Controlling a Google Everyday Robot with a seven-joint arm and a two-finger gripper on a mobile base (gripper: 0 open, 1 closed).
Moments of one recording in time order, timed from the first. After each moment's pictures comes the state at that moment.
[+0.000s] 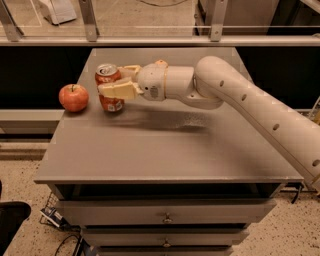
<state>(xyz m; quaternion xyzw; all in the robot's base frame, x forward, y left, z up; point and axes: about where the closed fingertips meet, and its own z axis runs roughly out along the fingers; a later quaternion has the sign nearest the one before) 0.629 0.103 0.911 -0.46 0.57 0.42 0.54</state>
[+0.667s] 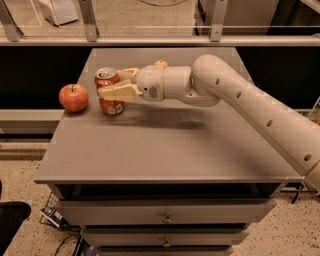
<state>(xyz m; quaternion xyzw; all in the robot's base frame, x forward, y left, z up) 0.632 0.108 0.899 -0.47 0.58 0.43 0.51</state>
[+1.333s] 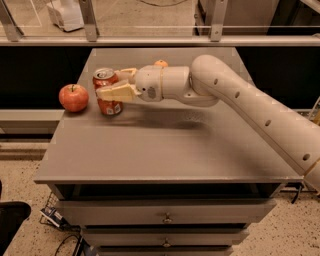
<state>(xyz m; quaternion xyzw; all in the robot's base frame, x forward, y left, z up) 0.630 0.113 0.900 -0.47 0.57 0.43 0.51</state>
